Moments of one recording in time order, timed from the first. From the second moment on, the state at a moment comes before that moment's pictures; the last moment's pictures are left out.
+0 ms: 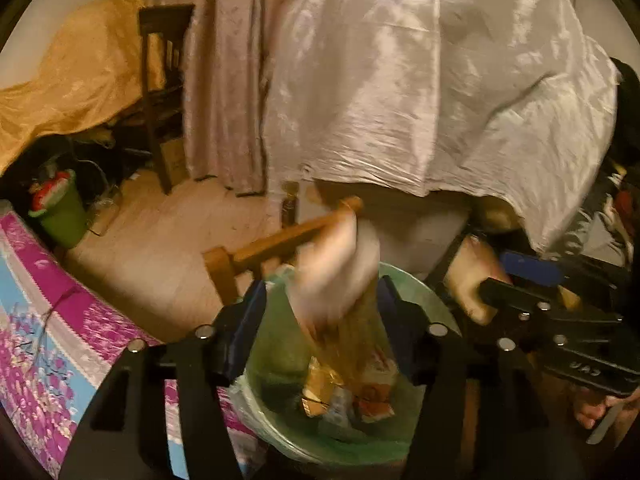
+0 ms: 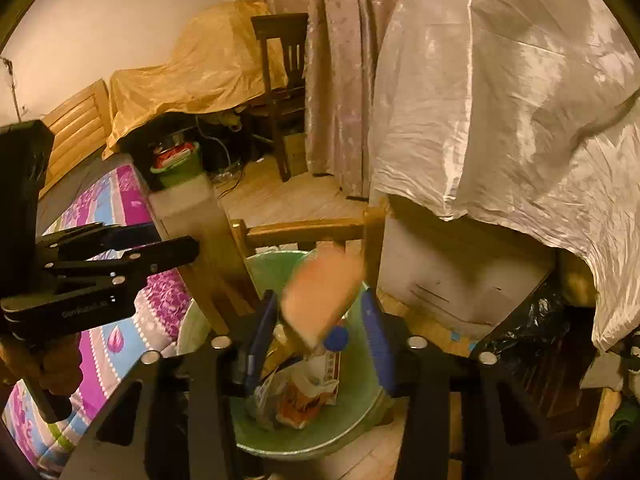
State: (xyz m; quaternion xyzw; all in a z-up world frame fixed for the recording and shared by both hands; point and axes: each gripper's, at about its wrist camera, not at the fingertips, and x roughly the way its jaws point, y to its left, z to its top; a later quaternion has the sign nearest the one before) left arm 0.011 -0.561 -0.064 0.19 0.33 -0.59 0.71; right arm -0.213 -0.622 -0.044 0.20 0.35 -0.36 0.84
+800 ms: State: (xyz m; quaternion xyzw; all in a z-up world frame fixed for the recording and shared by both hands) left arm 0.075 -0.456 -0.071 0.14 0.31 -0.43 0.84; right arm -0.180 -0.588 -0.039 0.19 0.29 -0.33 0.88
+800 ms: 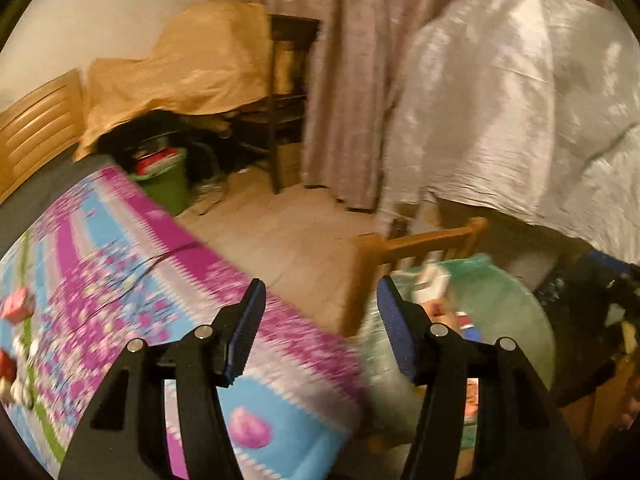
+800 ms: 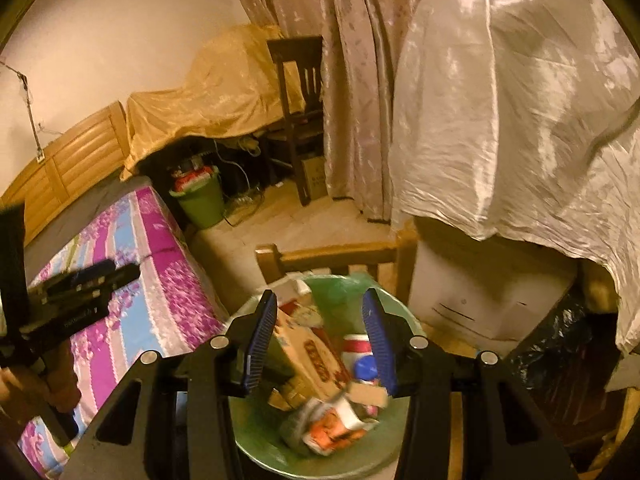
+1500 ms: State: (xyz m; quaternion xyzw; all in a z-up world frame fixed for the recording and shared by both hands) left arm 0.164 -0.157 -0.121 0.05 0.37 -0.20 0.90; right arm 0.019 -0.375 -0.052 0.07 0.30 -0.14 0.94
